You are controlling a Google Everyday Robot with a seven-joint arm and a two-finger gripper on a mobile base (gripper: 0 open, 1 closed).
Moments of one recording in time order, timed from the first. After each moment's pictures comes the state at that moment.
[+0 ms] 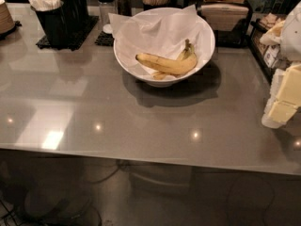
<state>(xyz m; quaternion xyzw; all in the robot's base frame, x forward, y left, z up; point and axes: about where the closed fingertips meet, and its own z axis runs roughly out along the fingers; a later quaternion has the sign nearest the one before) 0.438 -0.217 0.976 -0.60 0.78 -0.03 0.16</state>
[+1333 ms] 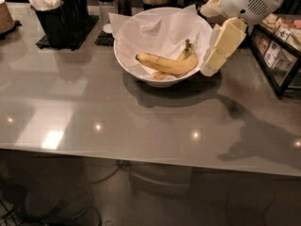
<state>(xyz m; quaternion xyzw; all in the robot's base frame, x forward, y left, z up) 0.540 -0.121 0.997 -0.64 0.72 0.10 0.27</state>
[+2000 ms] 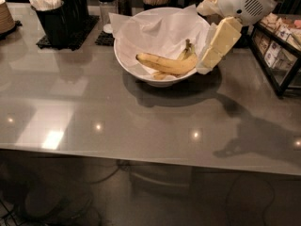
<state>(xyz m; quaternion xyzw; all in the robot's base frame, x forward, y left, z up) 0.549 -0.111 0.997 -0.63 0.71 0.12 0.29</state>
